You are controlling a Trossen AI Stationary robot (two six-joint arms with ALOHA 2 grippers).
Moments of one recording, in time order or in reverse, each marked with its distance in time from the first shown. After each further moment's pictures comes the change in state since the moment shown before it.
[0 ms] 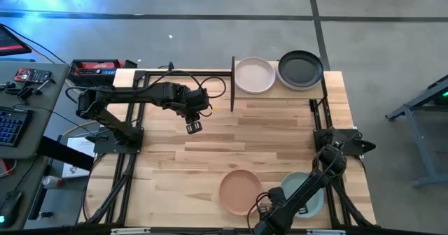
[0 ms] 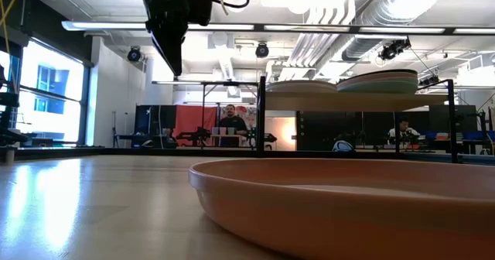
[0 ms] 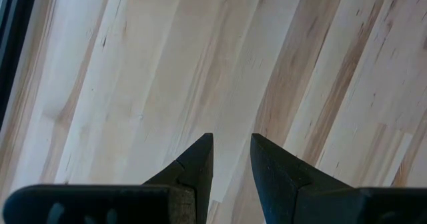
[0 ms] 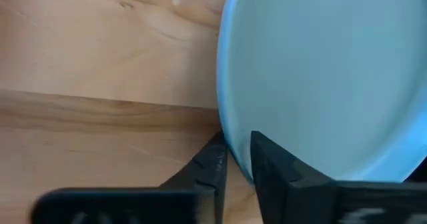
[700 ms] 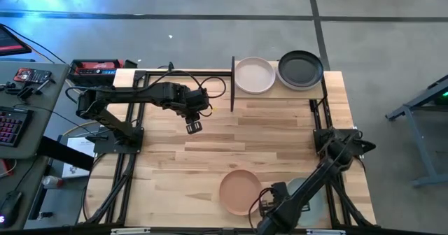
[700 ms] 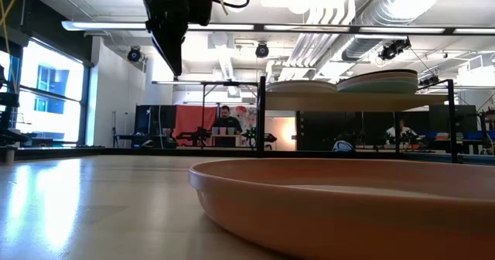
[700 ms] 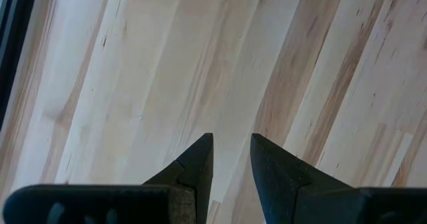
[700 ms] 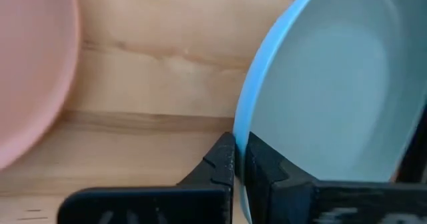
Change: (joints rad) left arm 0.000 0.000 0.000 0.000 0.000 0.001; right arm -0.017 -0.120 0.001 -0.047 0.107 0.089
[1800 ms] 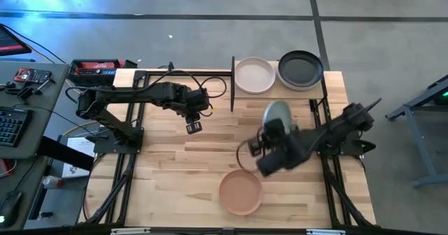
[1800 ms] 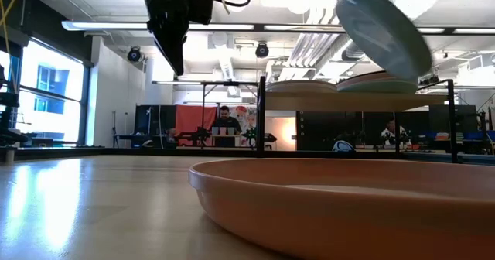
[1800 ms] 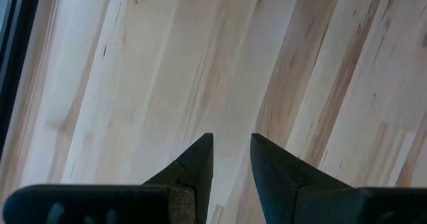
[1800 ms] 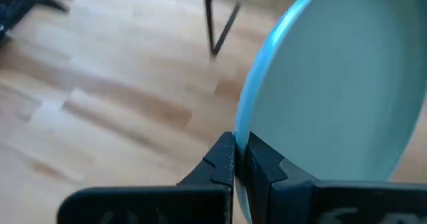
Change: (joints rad) left arm 0.001 0.000 0.000 0.013 0.000 0.035; right arm -0.330 -0.441 -0.002 -0.179 0.791 -0.553
